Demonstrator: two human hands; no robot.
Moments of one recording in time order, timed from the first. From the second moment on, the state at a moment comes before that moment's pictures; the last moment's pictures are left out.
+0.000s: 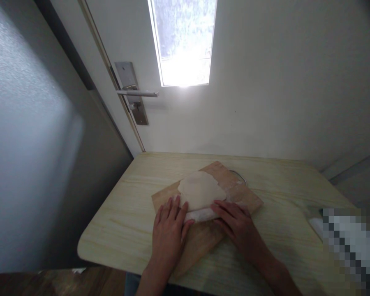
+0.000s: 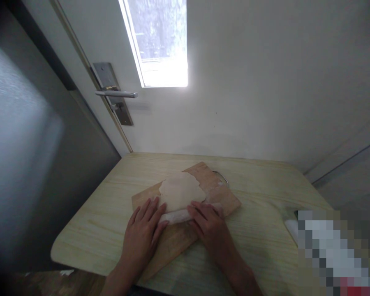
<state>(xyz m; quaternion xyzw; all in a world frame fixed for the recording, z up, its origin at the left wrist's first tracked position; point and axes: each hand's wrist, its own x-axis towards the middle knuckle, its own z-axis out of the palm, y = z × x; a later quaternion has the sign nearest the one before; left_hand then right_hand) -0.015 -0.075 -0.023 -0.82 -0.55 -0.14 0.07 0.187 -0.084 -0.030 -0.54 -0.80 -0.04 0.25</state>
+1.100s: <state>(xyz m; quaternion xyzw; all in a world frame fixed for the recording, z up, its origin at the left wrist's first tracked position) -0.017 -0.033 -0.001 -0.89 -0.44 -0.12 -0.05 0.224 -0.067 -0.010 -0.58 -0.80 -0.07 0.15</state>
